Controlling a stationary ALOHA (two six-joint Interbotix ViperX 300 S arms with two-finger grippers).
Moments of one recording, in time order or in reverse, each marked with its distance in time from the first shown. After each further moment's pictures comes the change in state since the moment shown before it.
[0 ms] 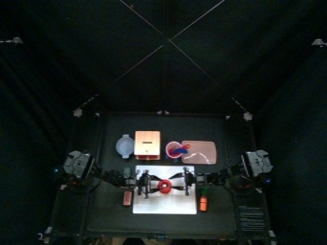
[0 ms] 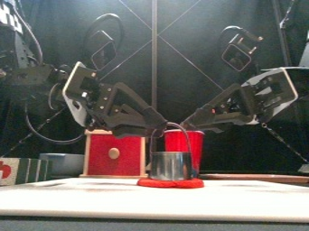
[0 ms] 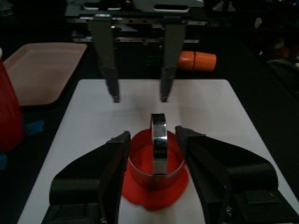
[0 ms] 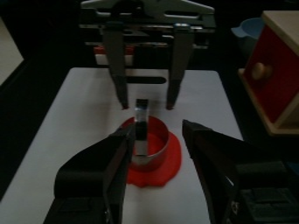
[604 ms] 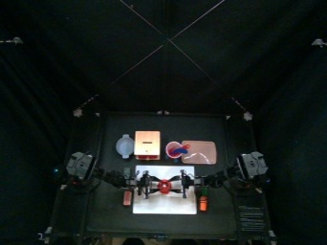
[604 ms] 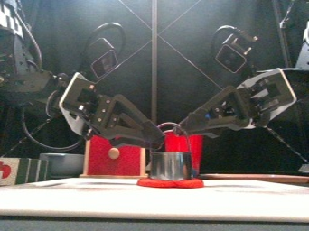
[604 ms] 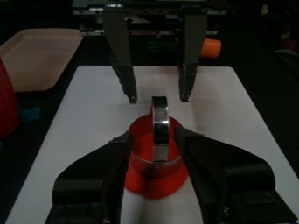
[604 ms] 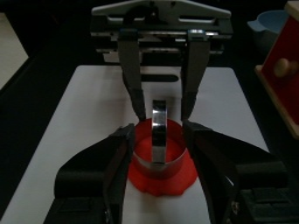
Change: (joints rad) left arm -0.020 0.037 -0.005 -0.011 0.005 0.000; right arm 0.008 0.074 -0.060 0.020 0.008 0.008
